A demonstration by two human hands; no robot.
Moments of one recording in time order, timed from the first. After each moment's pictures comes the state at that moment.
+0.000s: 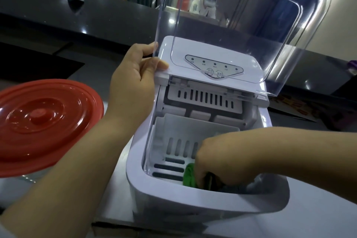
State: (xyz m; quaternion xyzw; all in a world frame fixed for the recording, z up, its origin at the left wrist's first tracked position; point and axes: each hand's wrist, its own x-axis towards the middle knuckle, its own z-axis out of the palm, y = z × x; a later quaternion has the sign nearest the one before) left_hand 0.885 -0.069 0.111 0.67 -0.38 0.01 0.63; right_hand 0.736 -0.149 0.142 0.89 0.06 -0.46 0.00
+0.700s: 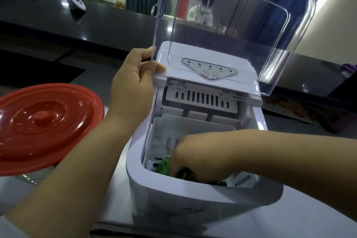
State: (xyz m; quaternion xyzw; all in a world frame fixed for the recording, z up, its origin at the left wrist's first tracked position) left_hand 0.885 -0.070 0.107 0.67 -0.38 0.01 0.64; right_hand 0.749 -0.132 0.130 0.93 0.04 -0.35 -0.05
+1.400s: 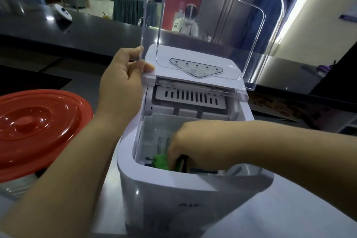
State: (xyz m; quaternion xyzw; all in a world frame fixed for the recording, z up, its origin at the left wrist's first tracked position) left_hand 0.885 -0.070 0.105 0.65 -0.39 0.02 0.65; right_hand 0.735 -0.131 0.139 0.97 0.02 -0.26 0.00
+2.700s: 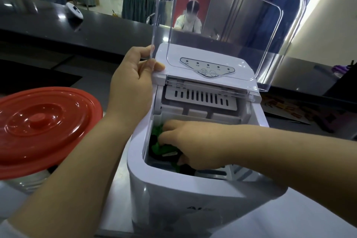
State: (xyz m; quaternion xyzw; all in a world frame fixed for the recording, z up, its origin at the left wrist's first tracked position) left_hand 0.888 -0.071 0.103 0.65 -0.39 0.02 0.65; right_hand 0.755 -0.133 0.122 0.97 -0.05 -0.22 -0.02
